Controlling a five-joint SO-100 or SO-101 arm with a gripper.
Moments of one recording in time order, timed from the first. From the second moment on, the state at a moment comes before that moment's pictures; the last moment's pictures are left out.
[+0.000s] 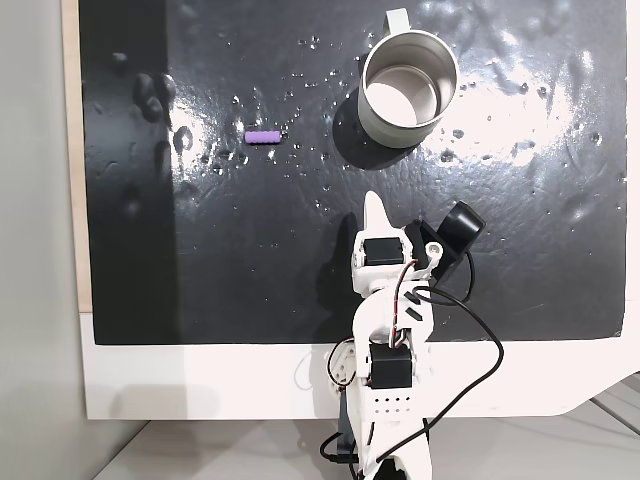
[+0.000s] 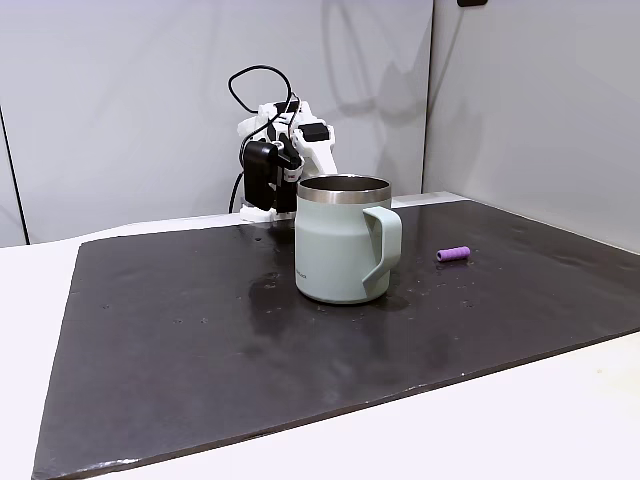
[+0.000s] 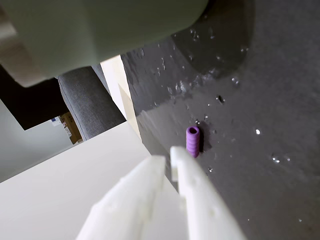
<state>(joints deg) -3.0 190.5 179.6 38.2 0.9</state>
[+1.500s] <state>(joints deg) -21.8 112.9 88.1 77.5 27.6</state>
